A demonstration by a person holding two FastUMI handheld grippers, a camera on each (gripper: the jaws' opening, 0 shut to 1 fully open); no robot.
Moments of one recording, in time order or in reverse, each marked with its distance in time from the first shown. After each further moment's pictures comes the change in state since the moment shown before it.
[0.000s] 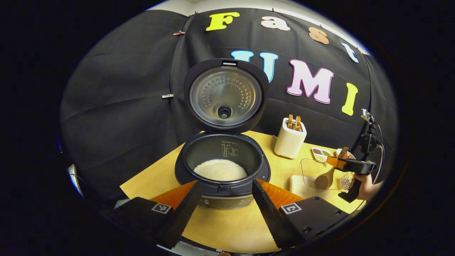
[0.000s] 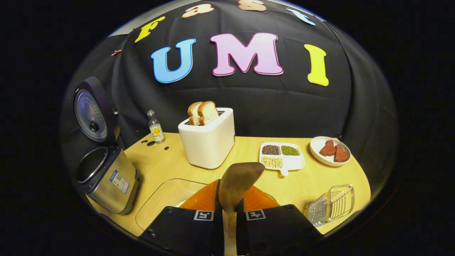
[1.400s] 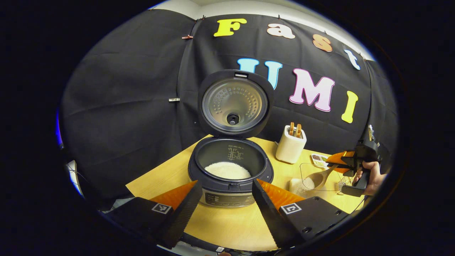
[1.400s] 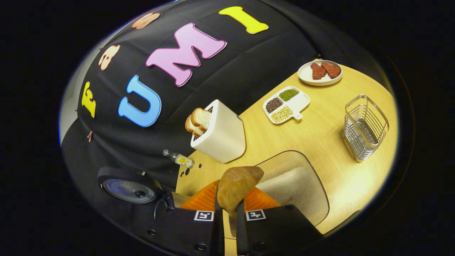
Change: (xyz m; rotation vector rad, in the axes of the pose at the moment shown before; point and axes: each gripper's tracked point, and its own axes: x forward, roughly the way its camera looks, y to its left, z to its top) left arm -0.033 0.018 0.003 -0.034 -0.055 0.004; right arm -0.040 0.015 0.020 0.776 0.130 0.047
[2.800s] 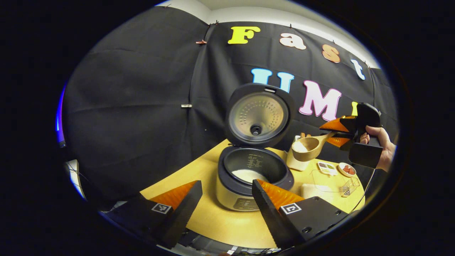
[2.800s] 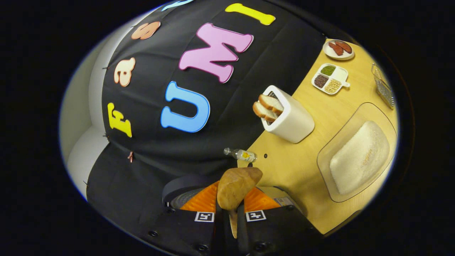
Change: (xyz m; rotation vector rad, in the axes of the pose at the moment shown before) left arm -0.018 0.089 0.014 -0.038 -0.065 0.043; right arm -0.020 0.231 -0.066 0.108 0.059 0.308
